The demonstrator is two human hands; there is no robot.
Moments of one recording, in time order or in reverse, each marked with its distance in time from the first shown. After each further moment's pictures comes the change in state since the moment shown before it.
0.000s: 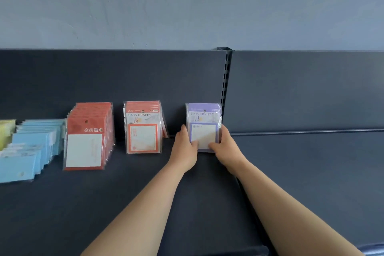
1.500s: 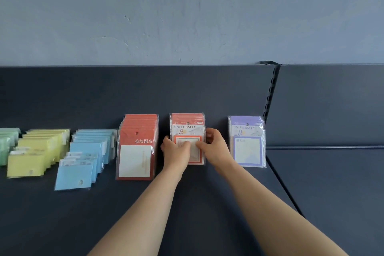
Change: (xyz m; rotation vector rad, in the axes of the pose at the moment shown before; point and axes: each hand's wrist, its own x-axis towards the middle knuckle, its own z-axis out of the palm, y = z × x) left_hand 0.015 -0.058 -0.107 -0.419 0.265 -0.347; right_hand 0.025 -0.057 0.133 0.088 0.011 -0.028
